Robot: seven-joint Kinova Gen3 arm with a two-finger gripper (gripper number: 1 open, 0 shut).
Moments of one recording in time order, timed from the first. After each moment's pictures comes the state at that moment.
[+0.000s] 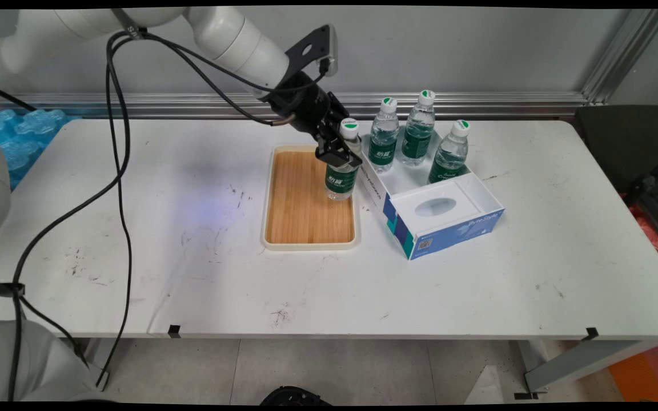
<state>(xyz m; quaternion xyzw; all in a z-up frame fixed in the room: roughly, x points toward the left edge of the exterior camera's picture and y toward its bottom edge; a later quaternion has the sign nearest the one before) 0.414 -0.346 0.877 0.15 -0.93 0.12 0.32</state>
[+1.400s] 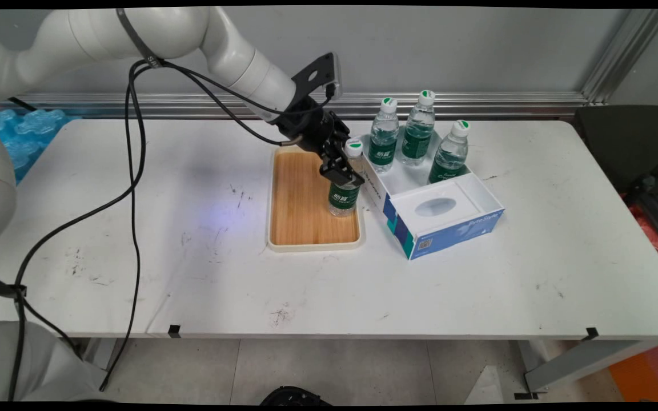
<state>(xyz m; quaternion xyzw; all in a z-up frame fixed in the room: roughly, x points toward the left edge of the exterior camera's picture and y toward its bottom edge) 0.409 -0.350 0.836 0.17 -0.92 0.10 0.33</state>
